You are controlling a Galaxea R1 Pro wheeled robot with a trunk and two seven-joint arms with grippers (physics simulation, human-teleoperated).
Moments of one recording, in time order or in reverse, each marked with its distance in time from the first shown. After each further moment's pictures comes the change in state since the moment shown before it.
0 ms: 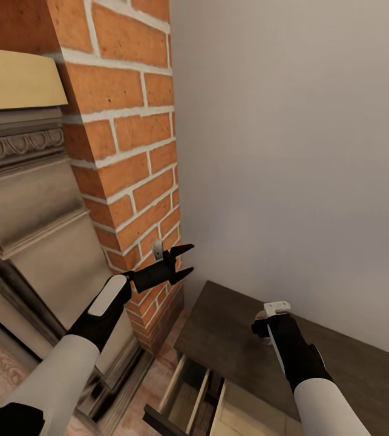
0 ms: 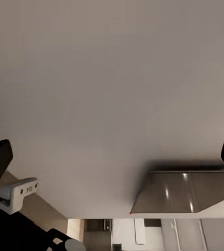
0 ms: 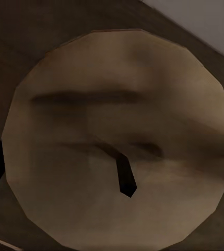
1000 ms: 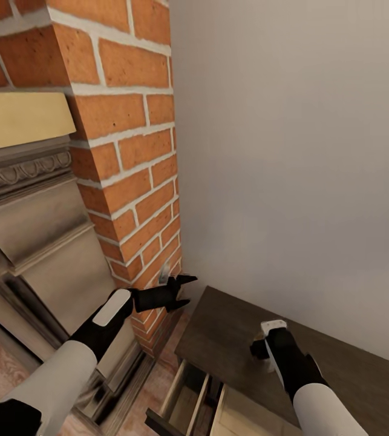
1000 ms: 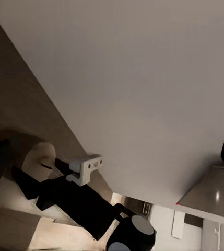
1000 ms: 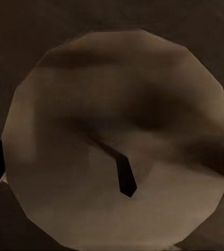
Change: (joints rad) left arm 0.009 0.036 -0.129 0.149 -0.008 0.000 0.122; right arm 0.000 -0.010 0.001 0.175 -0.002 -0.002 0.000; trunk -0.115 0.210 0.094
